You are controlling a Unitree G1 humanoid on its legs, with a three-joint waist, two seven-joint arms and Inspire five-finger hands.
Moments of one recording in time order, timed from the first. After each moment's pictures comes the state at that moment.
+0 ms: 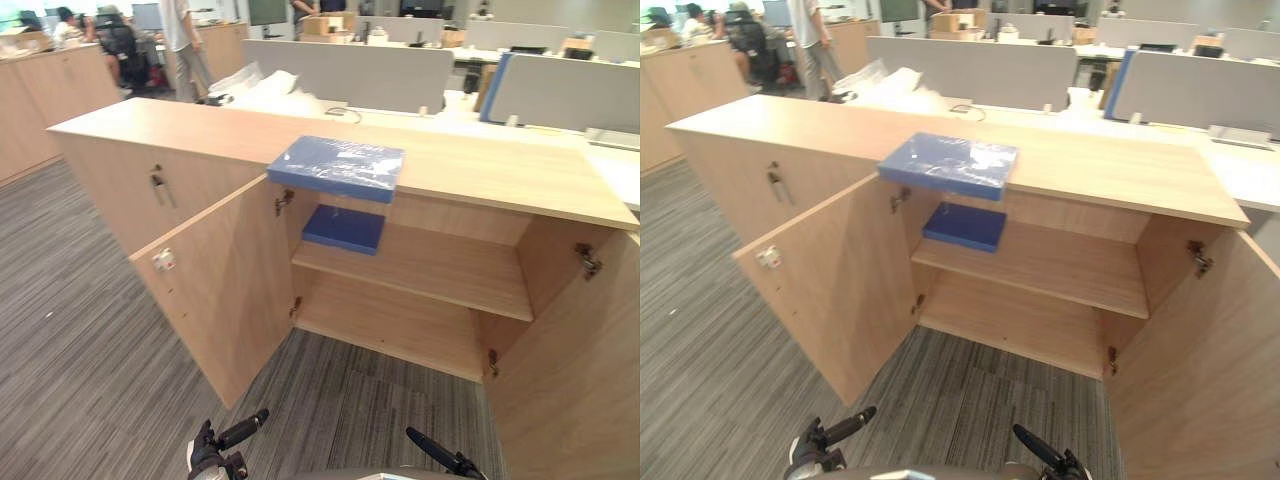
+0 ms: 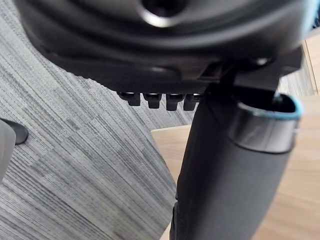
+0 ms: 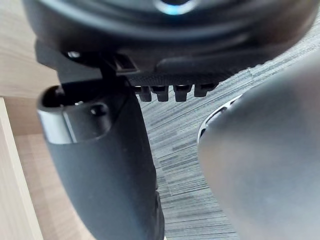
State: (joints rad) left arm 0.08 0.02 0.36 1.02 -0.14 -0.09 0.18; right arm 0.08 0.01 -0.45 1.06 0.21 0.01 -0.09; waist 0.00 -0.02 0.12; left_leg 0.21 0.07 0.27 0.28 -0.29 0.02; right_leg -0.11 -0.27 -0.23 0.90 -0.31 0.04
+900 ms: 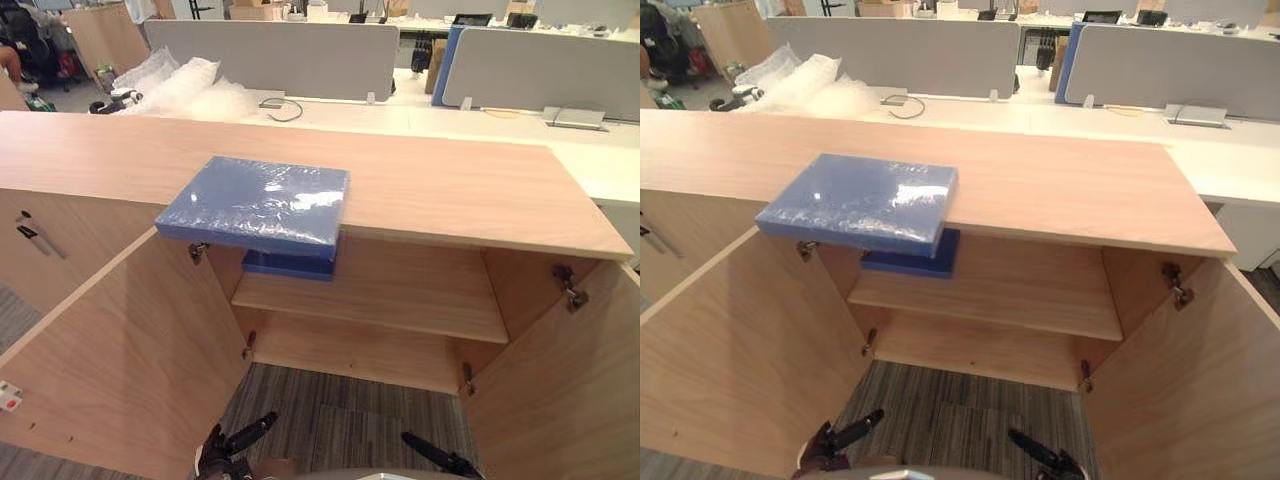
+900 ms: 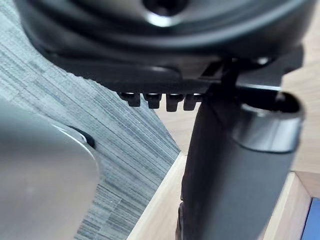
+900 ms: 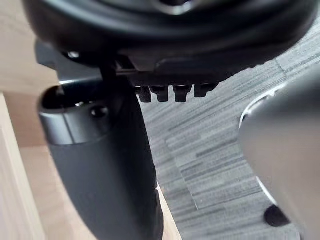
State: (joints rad) left arm 0.10 0.01 0.33 1.02 -0.17 -0.08 0.12; right arm 0.04 0.01 -0.41 1.10 0.16 0.04 -0.10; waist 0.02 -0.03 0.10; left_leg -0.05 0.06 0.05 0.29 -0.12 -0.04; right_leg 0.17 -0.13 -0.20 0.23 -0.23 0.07
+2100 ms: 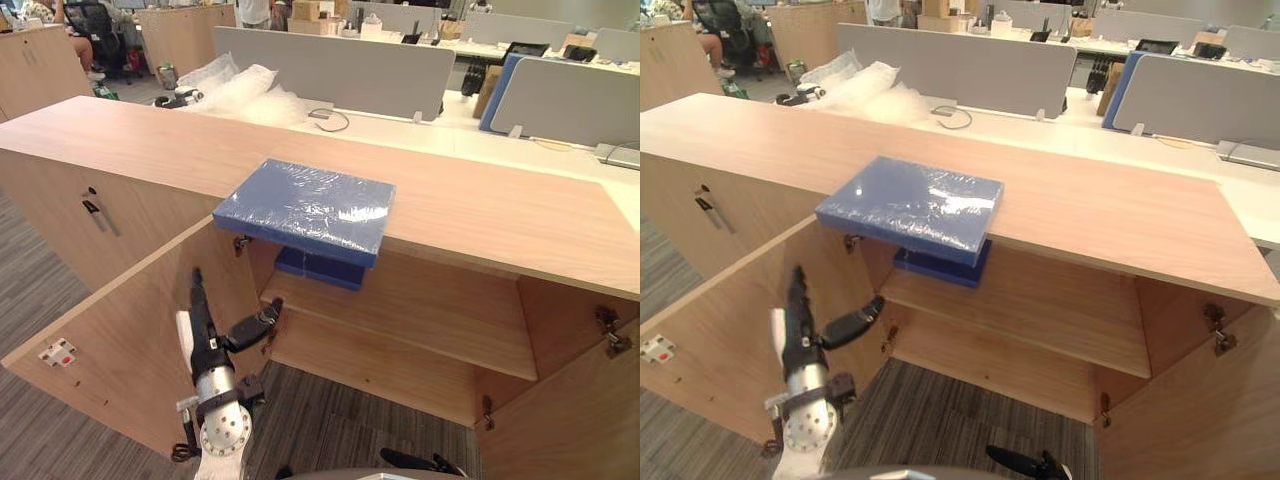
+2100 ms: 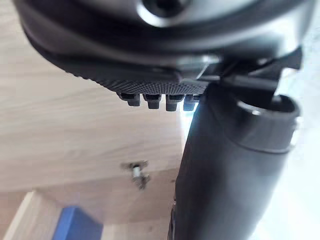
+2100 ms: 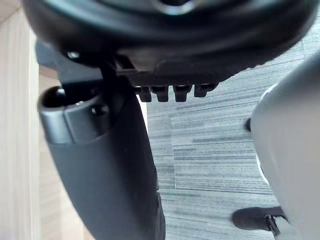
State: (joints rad) left arm 0.33 -0.06 -0.03 -0.19 0.27 -0.08 0.54; right arm 0.13 0.01 -0.16 1.06 0.16 0.02 -0.15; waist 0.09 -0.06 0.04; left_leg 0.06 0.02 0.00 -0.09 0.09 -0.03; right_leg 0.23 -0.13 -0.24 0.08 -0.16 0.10
